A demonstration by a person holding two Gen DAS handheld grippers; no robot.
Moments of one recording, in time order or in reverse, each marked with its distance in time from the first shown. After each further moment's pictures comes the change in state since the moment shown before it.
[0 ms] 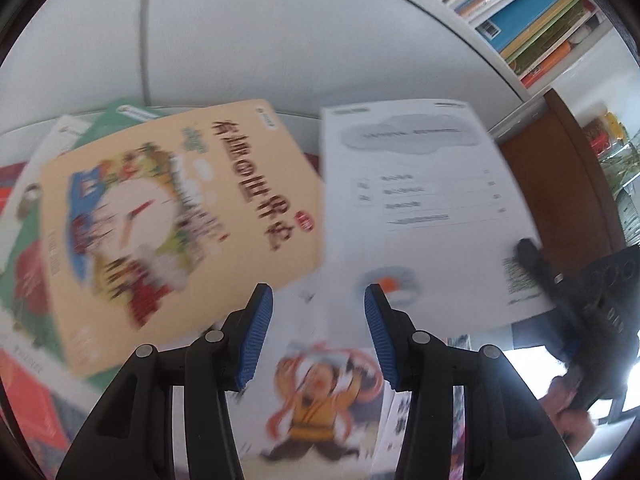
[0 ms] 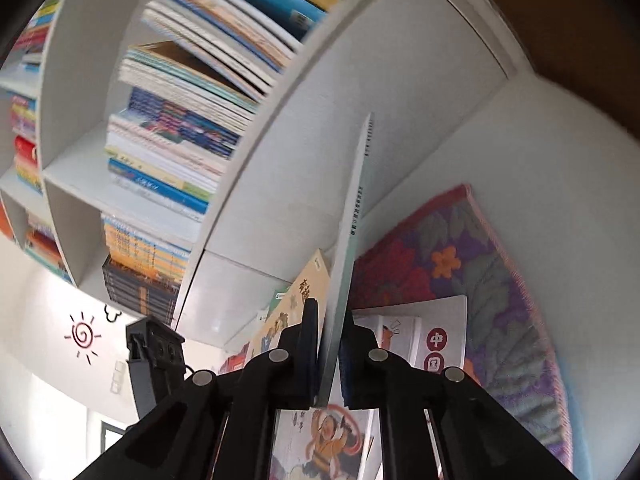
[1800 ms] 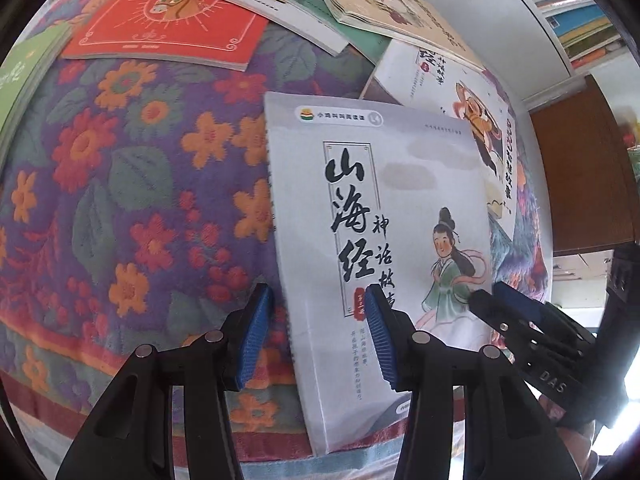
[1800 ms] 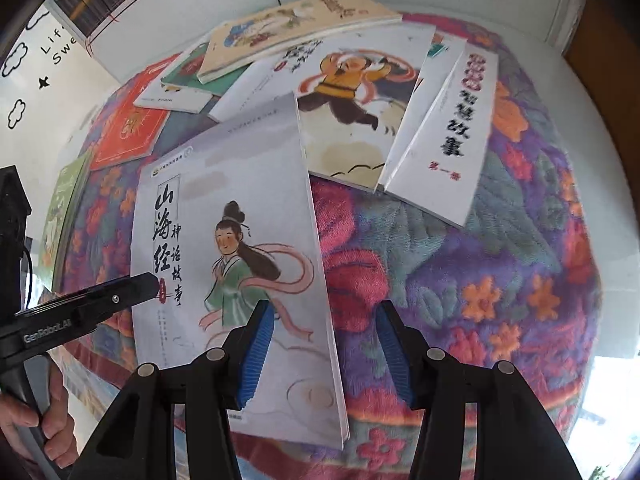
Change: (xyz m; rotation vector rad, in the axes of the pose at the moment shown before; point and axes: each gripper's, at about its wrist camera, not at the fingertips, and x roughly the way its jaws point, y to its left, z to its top) left arm -0.074 0.091 -0.223 -0.258 0.145 0.117; right arm 0.022 0.068 -0.245 -0.498 0.557 -0.570
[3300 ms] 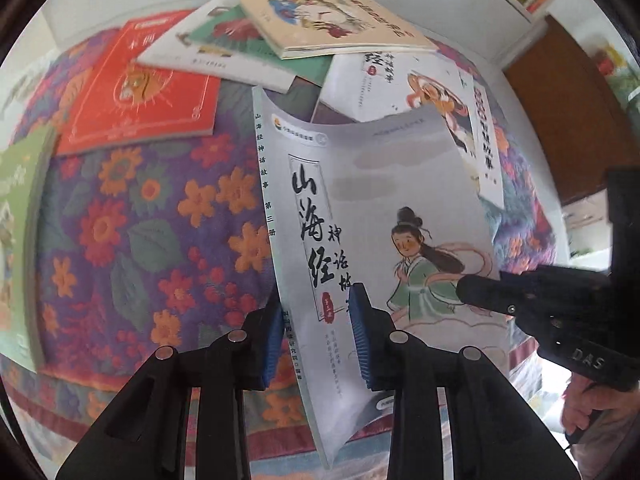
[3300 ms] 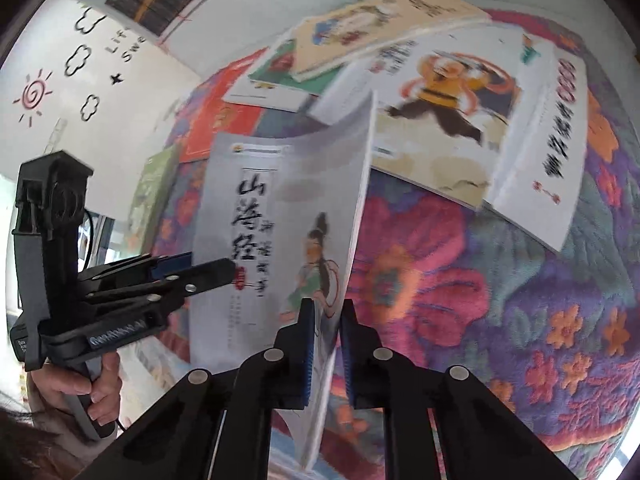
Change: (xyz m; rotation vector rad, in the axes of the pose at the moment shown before) left arm -0.026 -0.032 0.006 0.252 -0.035 0.122; right arm -0.012 0.026 0.010 -0.082 0.018 0.332
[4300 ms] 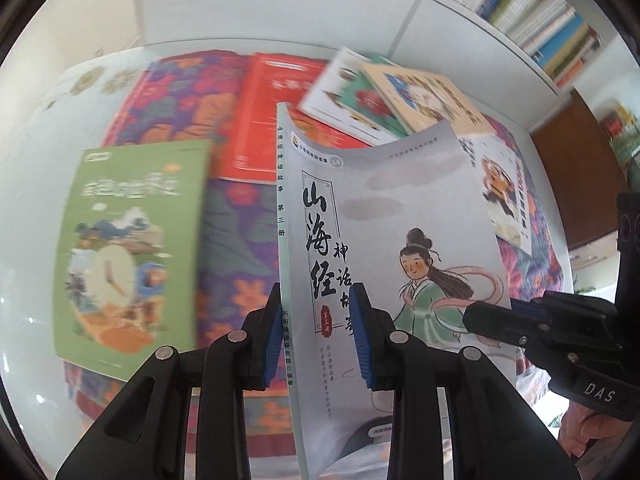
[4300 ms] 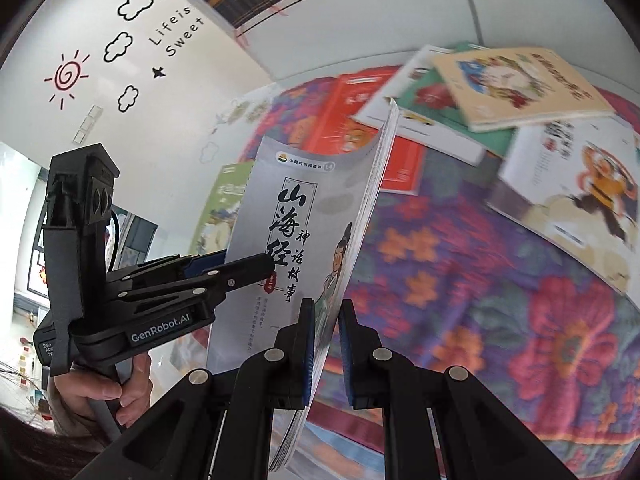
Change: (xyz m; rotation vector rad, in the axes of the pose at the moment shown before) left arm -0.086 0.150 -0.004 -0.116 -0.131 0.018; right arm 0.035 0.162 0.037 -0.079 -0.062 0.068
